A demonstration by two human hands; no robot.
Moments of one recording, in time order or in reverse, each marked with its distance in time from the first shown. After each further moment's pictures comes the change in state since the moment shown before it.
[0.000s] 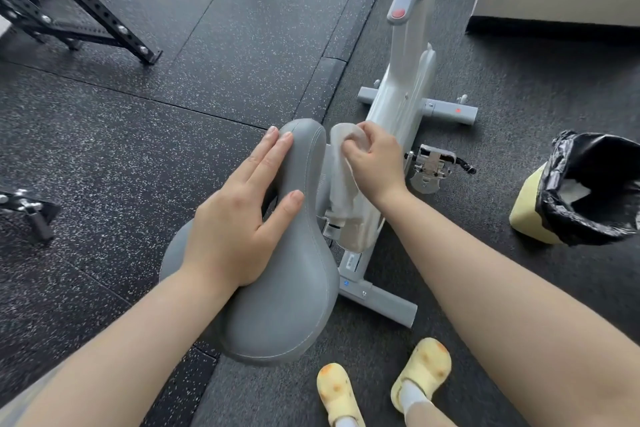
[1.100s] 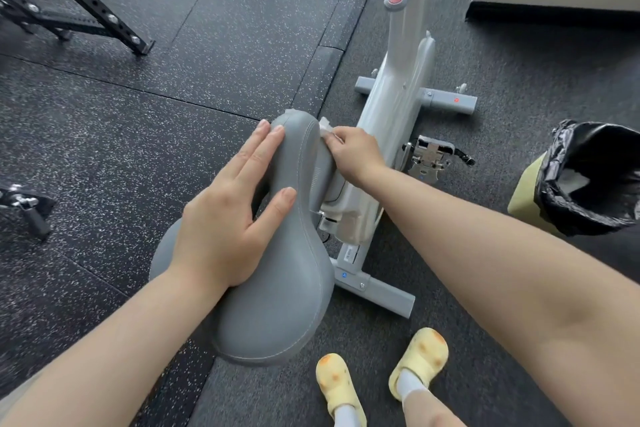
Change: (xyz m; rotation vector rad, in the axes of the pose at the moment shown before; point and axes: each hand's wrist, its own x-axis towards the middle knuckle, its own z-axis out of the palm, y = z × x) left_hand 0.000 0.001 -0.001 -0.008 -0.001 -0.011; right_hand 0.030 0.022 0.025 -0.306 -0.312 0.058
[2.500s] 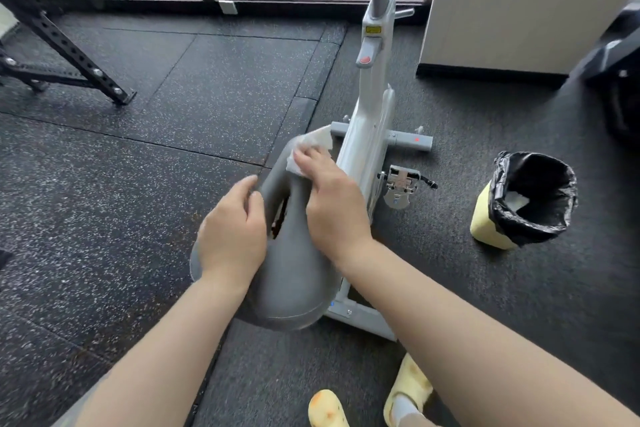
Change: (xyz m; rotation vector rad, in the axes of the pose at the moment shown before) left_hand -0.022 -0.019 -0.002 -0.093 0.179 -0.338; right_hand -0.148 -0.100 0.001 0.037 0.273 -0.257
